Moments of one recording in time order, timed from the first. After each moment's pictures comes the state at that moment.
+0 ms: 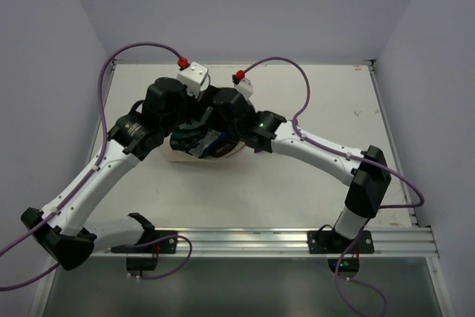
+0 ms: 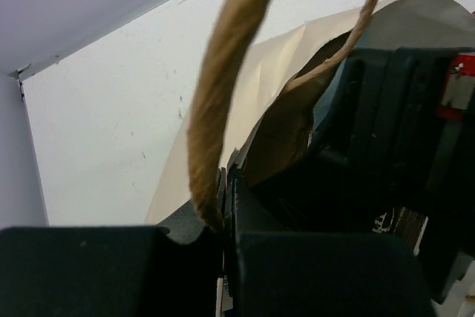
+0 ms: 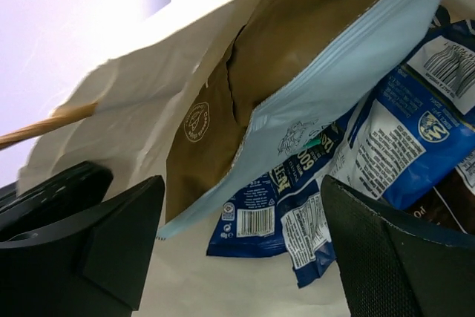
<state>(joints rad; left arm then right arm) -0.62 1.18 1.33 -0.62 -0.32 0.08 0.98 1.71 1.55 -0.36 0.35 1.10</state>
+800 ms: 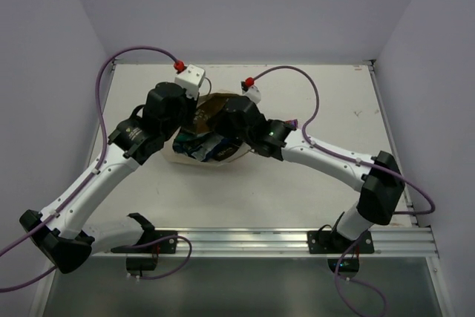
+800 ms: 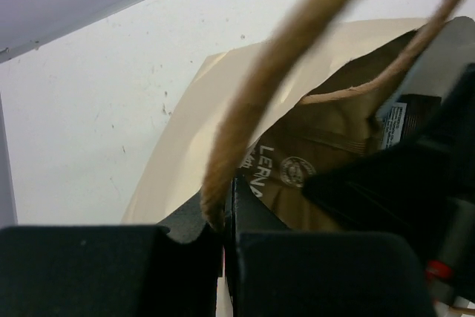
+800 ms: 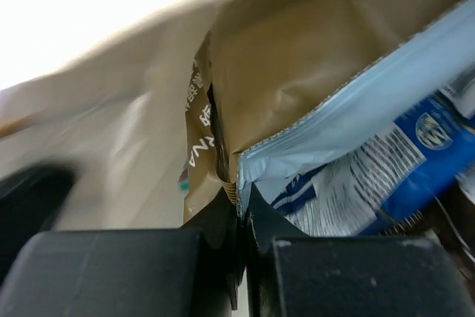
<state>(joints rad) -0.63 1.15 1.28 -0.58 -0.32 0.00 0.96 1.65 1.38 -0.22 0.31 1.14</state>
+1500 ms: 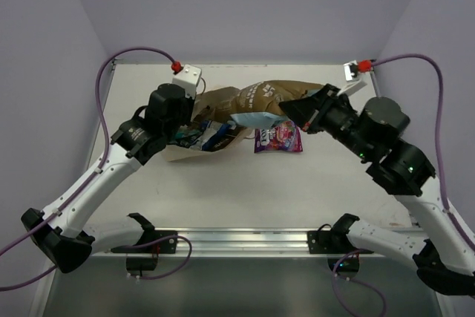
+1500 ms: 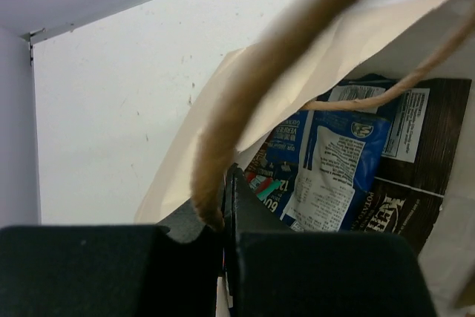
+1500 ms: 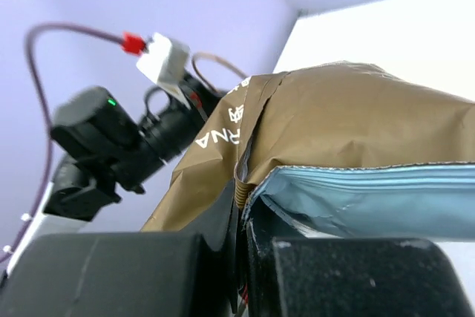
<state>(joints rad) -0.63 1.15 1.26 -0.57 -0.43 -0.02 0.78 0.96 1.39 -0.51 0.04 0.79</state>
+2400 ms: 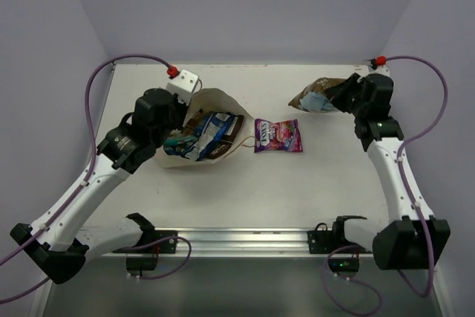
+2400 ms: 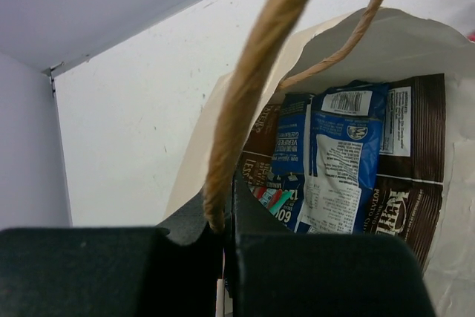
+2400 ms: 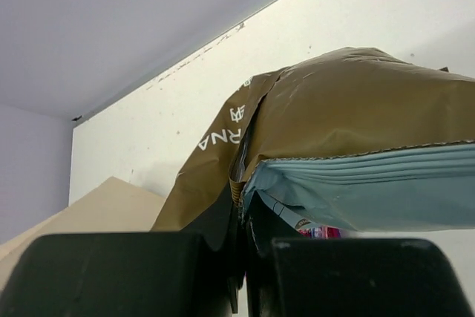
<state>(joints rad) -0.63 1.06 1.24 -0.59 -0.39 0.10 0.04 1.12 1.11 -0.33 -0.09 0.64</state>
